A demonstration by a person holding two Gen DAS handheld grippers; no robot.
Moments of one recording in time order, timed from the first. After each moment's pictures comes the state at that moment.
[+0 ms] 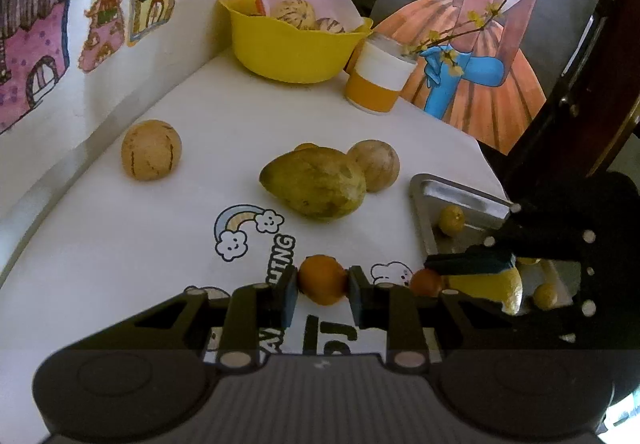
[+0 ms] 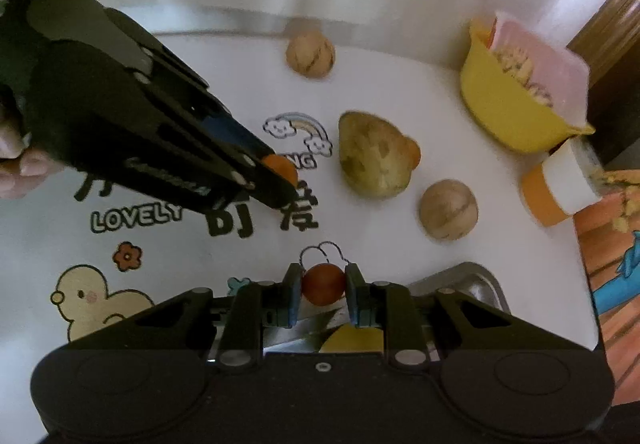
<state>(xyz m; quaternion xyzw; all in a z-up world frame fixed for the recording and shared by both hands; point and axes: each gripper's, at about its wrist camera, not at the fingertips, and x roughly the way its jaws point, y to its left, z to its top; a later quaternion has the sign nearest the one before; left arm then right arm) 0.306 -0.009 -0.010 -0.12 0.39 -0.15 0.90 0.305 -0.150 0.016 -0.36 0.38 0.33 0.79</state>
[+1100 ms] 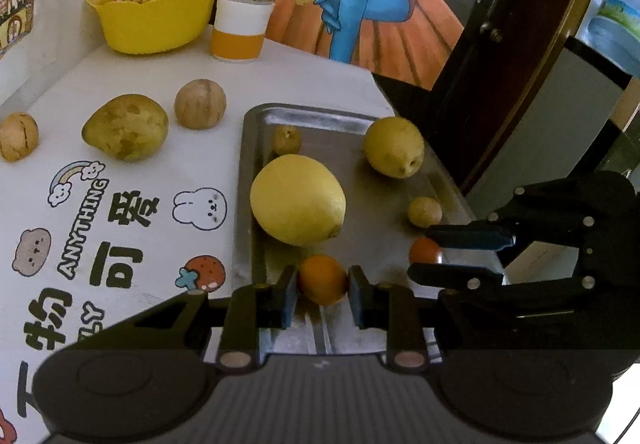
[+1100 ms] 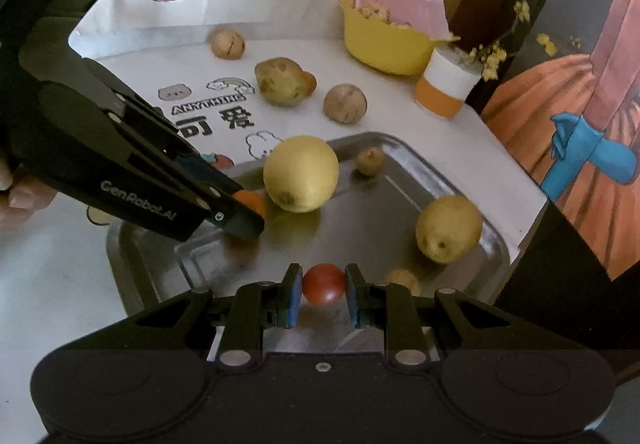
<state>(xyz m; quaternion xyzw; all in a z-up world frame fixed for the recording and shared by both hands) 0.250 -0.127 -0.008 -0.05 0.41 -0.23 0.88 0.220 -0.285 0.018 -0.24 0.37 0.23 0.86</state>
